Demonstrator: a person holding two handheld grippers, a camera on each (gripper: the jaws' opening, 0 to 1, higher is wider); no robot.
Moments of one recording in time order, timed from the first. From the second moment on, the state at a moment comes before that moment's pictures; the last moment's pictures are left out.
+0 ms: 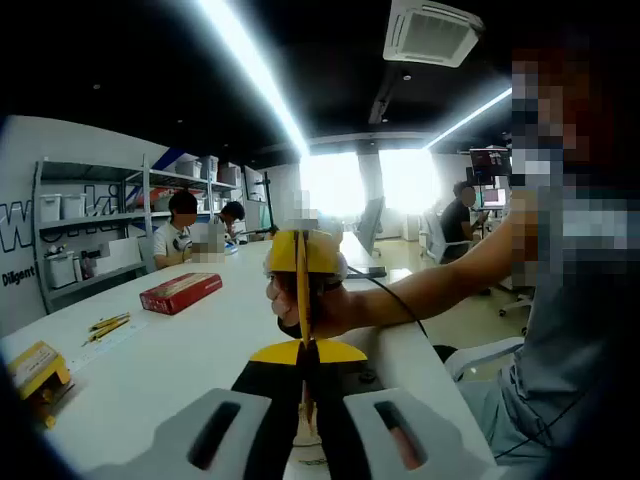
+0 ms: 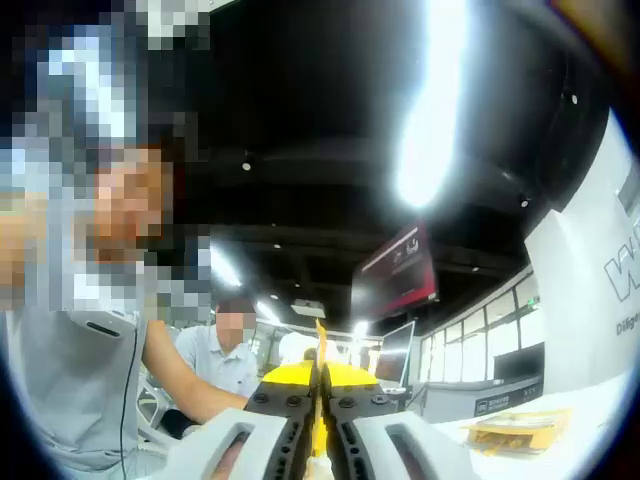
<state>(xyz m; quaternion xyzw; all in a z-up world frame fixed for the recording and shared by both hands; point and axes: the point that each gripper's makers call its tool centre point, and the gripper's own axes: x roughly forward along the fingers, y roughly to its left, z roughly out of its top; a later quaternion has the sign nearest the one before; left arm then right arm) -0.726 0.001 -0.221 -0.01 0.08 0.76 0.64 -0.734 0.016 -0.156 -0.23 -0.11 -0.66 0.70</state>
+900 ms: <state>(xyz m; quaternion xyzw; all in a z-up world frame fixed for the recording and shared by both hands) -0.725 -0.003 -0.218 0.00 0.07 0.76 0.65 -0.734 0.015 -0.155 -0.24 -0.11 -0.66 0.70</state>
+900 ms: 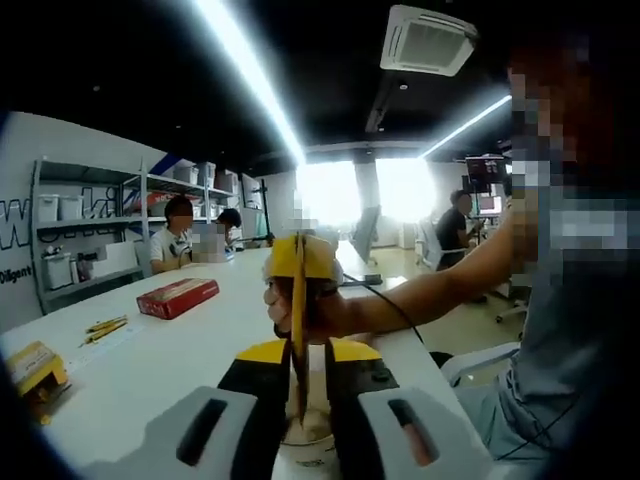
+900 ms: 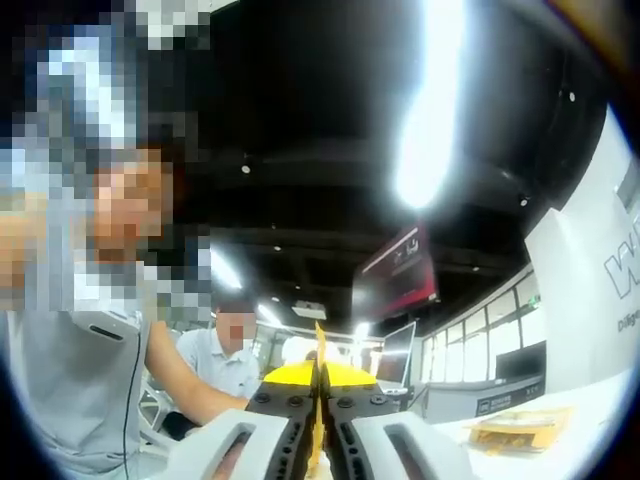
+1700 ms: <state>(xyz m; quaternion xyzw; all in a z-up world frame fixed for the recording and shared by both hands) -0.726 -0.003 -0.221 0.00 0.09 0.76 0.64 -0.726 0.015 -0.151 -0.25 -0.12 -0.66 0.70</state>
